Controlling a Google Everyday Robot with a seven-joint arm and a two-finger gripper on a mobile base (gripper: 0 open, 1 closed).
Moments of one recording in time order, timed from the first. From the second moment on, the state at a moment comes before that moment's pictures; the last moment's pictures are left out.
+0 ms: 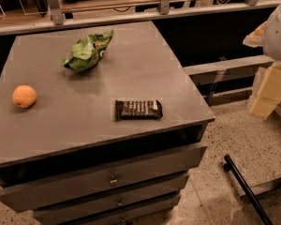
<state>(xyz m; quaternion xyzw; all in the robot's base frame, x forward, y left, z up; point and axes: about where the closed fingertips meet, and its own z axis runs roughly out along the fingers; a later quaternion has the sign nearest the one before) 0.438 -0.217 0.977 -0.60 0.78 -0.03 0.16</state>
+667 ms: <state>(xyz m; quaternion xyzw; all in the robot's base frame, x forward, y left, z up) 0.443 -0.196 0.966 -0.62 0.77 -0.03 0.15</state>
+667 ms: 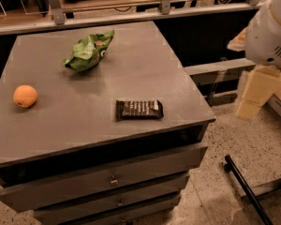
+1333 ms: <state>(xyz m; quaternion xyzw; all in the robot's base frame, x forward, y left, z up) 0.466 -0.094 0.910 -0.71 0.70 0.01 0.10</state>
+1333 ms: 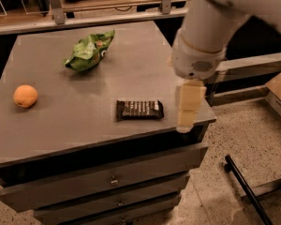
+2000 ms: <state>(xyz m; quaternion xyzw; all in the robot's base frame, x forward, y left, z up) 0.469 -0.077 0.904 -0.72 0.69 0.02 0.09</state>
